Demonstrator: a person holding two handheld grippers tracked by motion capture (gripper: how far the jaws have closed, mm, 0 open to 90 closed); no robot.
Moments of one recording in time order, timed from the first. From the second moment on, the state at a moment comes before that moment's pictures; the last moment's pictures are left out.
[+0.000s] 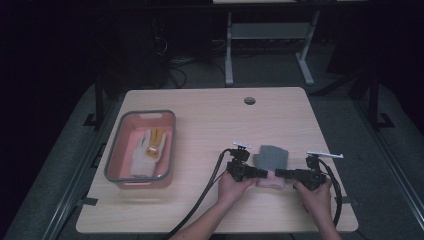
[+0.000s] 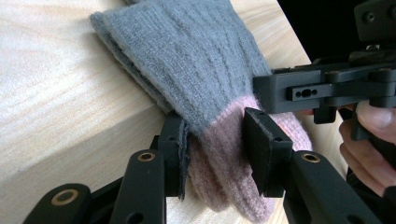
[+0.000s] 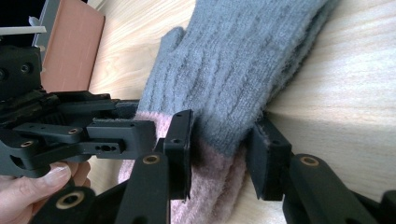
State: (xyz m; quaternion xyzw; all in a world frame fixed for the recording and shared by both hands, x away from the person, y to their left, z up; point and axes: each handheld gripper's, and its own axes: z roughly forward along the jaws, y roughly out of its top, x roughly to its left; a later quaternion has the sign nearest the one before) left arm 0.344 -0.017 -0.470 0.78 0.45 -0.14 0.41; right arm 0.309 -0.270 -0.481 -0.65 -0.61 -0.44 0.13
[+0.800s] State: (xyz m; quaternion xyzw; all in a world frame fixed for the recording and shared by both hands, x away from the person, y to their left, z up) left arm 0.343 0.005 -0.469 0.77 0.45 -0.15 0.42; right arm 0.302 -0.244 -0.468 -0.62 -0.64 -0.45 0.11
